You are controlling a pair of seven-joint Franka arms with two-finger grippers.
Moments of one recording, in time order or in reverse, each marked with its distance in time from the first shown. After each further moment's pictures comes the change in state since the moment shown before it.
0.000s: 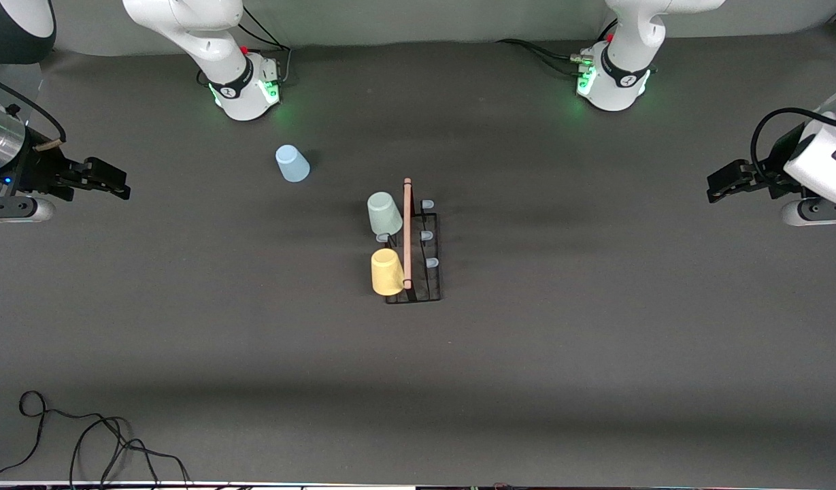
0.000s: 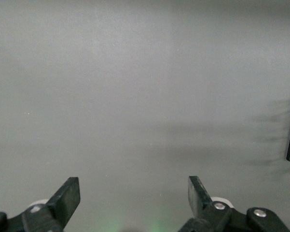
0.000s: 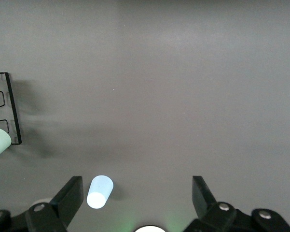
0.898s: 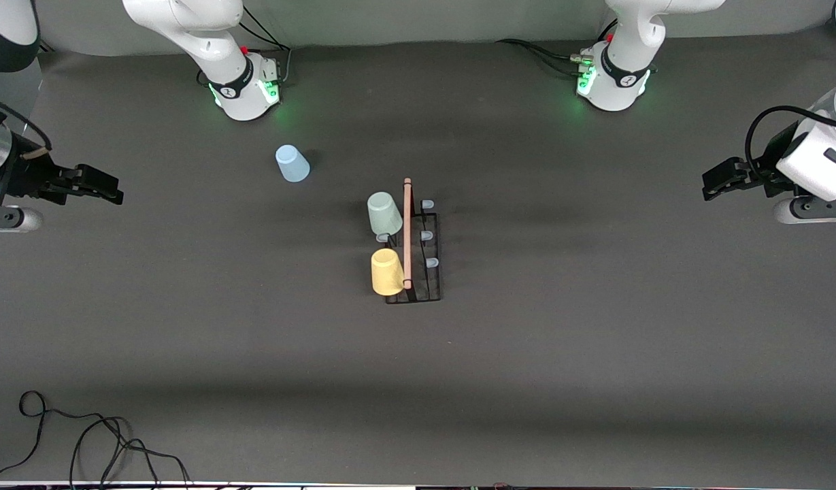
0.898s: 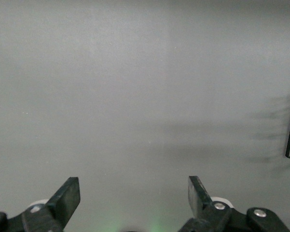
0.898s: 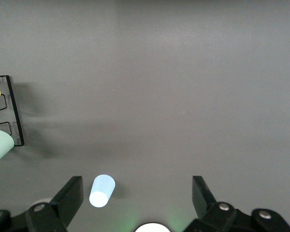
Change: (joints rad) left arm -0.005 -0.001 -0.005 0.000 0.000 -0.006 0.000; right arm 0.000 0.028 -0.002 0.041 0.001 -0.023 0.003
